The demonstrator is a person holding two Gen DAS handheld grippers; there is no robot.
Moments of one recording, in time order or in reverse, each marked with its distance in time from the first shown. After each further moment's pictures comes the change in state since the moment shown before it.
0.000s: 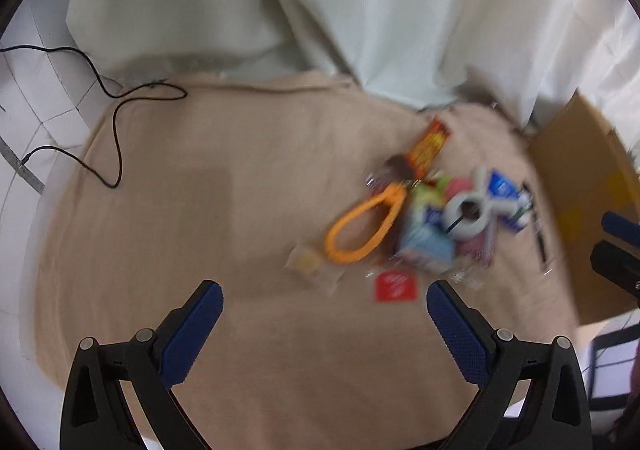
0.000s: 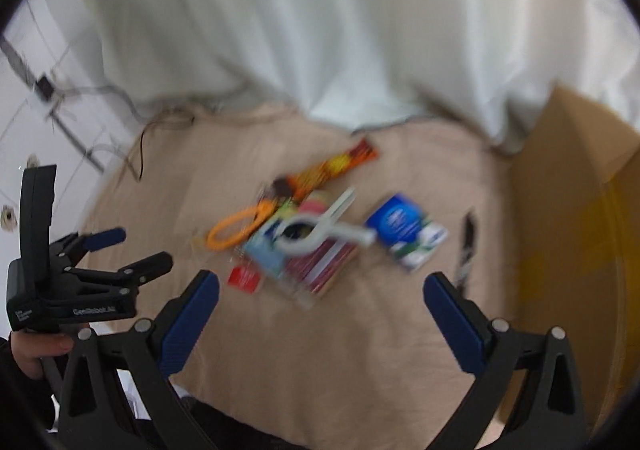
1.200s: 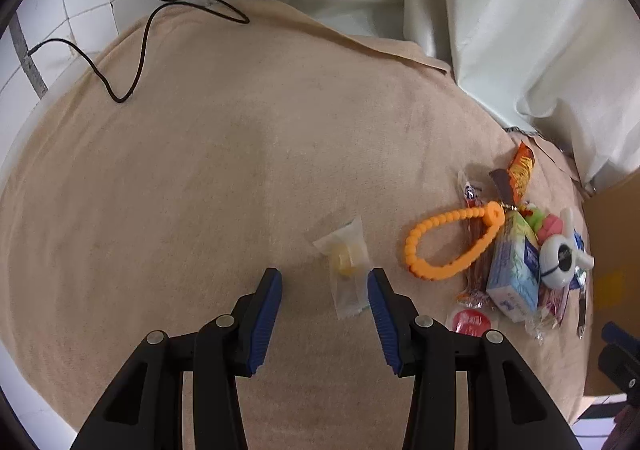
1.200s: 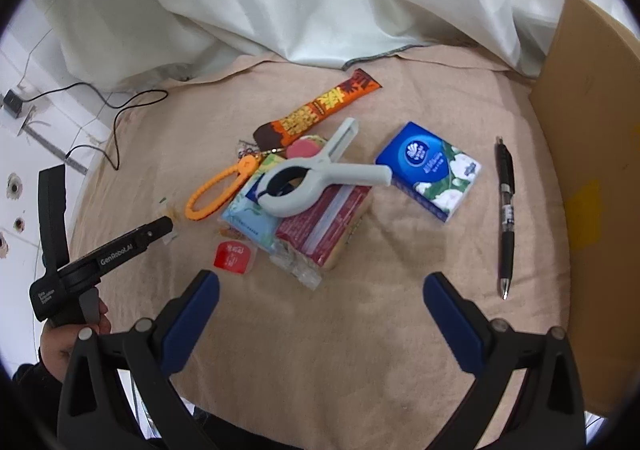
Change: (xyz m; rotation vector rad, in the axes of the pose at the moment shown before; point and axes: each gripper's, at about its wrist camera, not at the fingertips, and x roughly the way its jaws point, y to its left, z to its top) left arm 0.066 0.060 -0.007 -0.304 0.035 -0.015; right arm 0.041 -0.005 -0.019 0.147 0.090 0.015
